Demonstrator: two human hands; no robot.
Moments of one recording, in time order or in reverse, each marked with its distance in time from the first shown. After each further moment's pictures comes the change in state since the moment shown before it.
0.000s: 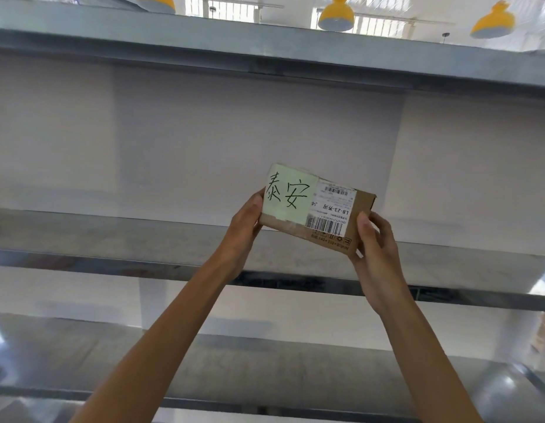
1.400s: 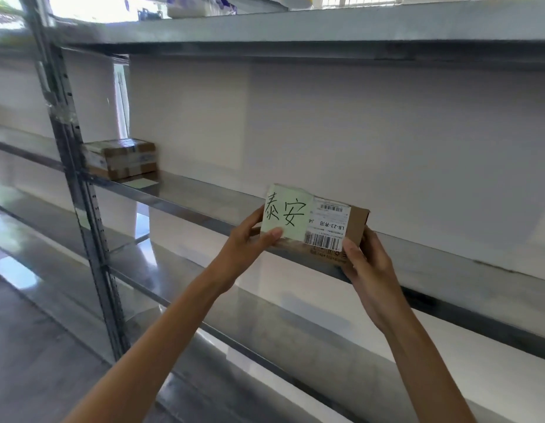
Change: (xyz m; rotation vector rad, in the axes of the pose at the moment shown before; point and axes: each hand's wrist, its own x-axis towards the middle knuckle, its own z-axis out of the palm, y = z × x) left_hand -0.107 0.023 -0.090 0.427 0.329 -0.112; right_hand -0.019 0.057 0.087 0.004 -0.552 0.115
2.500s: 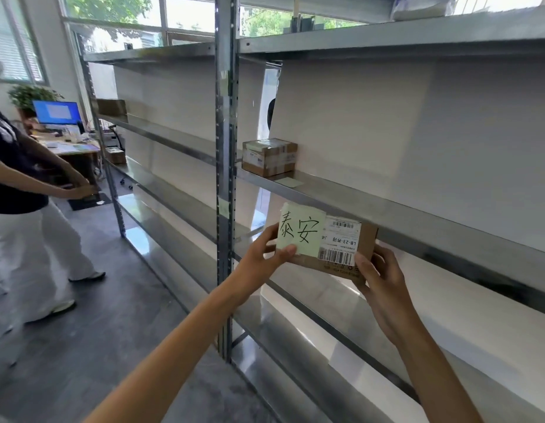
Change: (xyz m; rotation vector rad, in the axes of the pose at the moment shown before) left_hand -0.123 -0.060 -0.290 0.092 0.200 -0.147; right_hand -0.005 0.068 0.302 0.062 -0.134 0.135
